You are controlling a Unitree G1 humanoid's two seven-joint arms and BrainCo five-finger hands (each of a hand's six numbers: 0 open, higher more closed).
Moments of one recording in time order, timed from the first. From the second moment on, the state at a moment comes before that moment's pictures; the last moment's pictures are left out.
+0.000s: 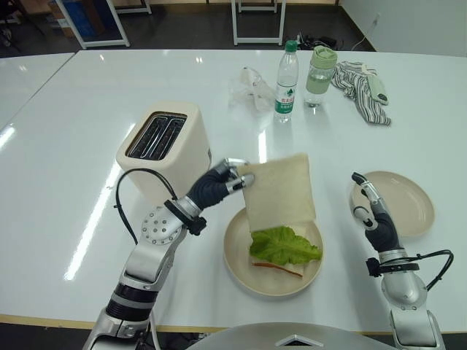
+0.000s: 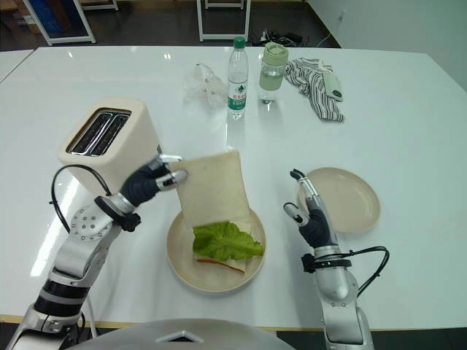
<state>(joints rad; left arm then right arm) -0.08 0.44 -0.21 -0.24 -0.28 0.04 -0.48 0.38 -0.28 -0.07 -0.33 -0.32 -0.21 0.01</state>
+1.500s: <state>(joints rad) -0.25 0.36 -0.35 0.14 -0.06 0.10 -0.77 0.40 -0.28 -0.11 -0.25 -0.32 -0.25 -0.01</state>
